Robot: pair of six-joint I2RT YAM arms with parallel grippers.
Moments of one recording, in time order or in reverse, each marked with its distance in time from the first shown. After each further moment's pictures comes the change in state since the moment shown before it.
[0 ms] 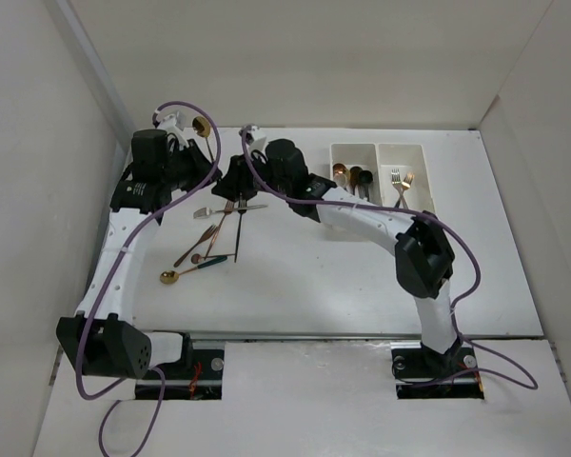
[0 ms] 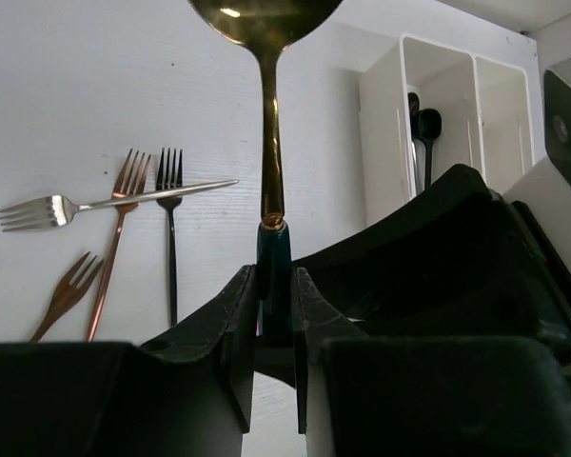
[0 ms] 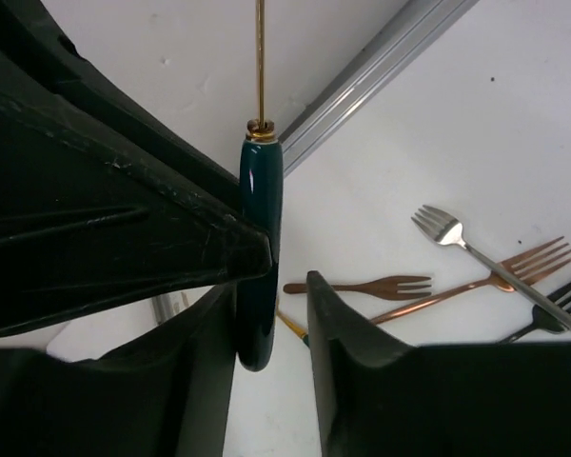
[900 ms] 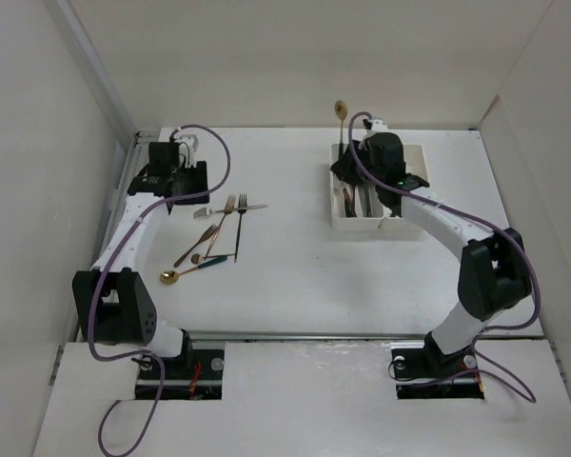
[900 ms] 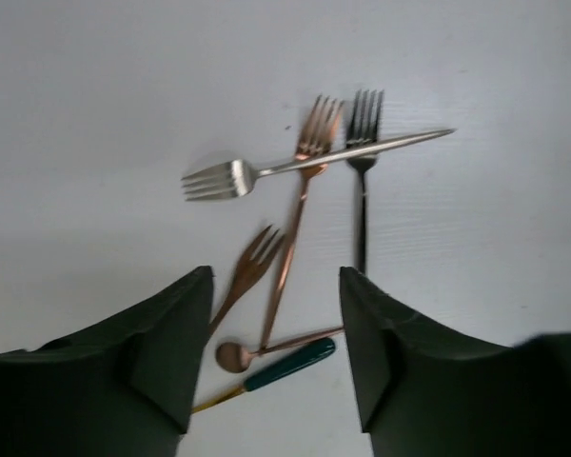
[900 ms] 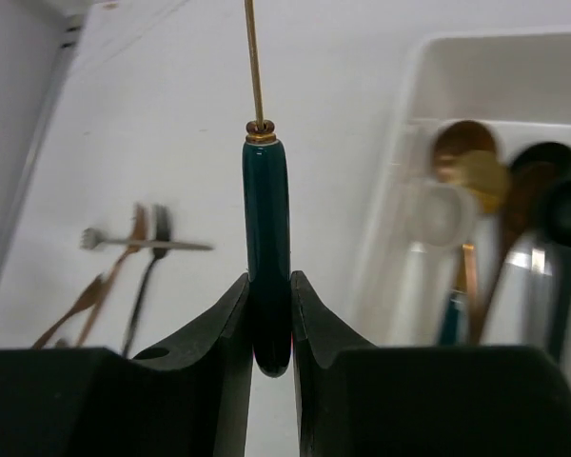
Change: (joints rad) left arm 0.028 0.168 -0.051 -0.018 -0.206 0.345; right arm -0.404 -0.360 -0.492 -0.058 0.201 -0.032
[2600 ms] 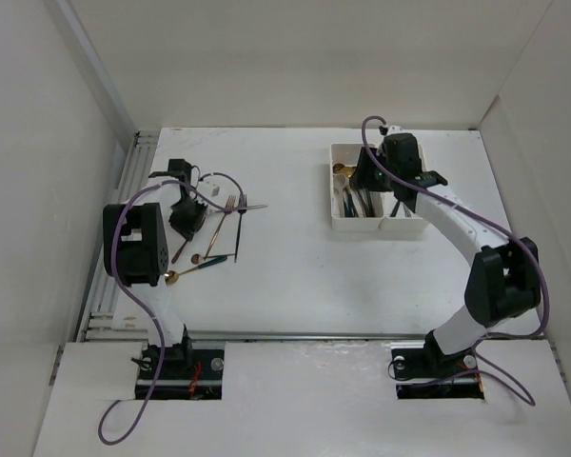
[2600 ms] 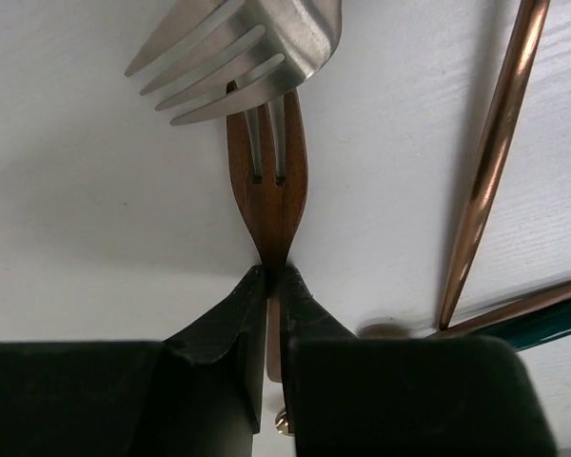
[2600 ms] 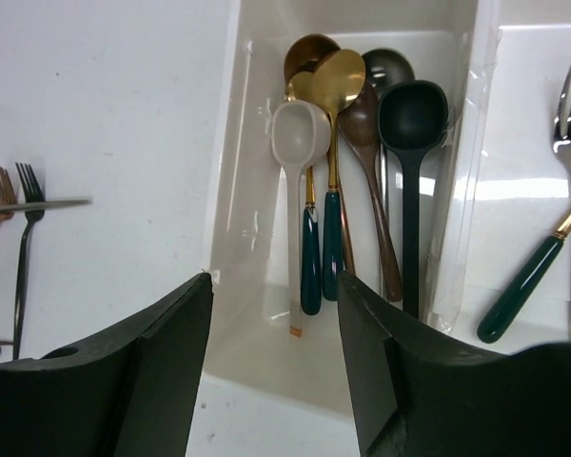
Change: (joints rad) left arm 0.068 0.479 0.047 -0.218 -0.093 0.565; right arm -0.127 -0.069 0.003 -0.333 0.093 -0.117
